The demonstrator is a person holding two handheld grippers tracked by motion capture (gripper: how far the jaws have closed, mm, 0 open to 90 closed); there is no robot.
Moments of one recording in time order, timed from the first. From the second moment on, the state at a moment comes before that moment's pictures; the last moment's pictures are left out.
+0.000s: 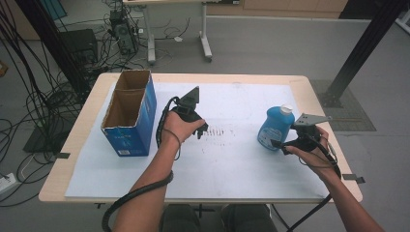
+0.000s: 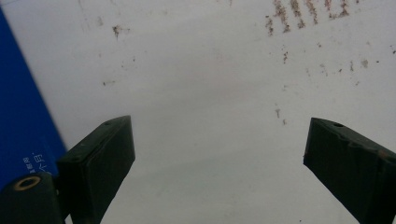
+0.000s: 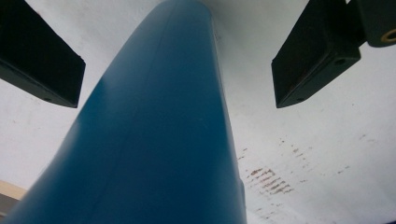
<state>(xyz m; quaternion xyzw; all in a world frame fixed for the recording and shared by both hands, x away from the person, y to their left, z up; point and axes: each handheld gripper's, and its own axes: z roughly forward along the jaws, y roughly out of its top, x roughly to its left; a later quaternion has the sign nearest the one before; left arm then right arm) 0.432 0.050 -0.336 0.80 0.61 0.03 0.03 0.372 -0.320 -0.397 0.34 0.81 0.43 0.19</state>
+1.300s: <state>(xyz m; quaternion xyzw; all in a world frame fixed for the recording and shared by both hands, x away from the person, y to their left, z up) 0.432 0.045 -0.335 0.80 0.60 0.02 0.04 0.377 -0.315 -0.412 0.33 0.79 0.48 0.20</state>
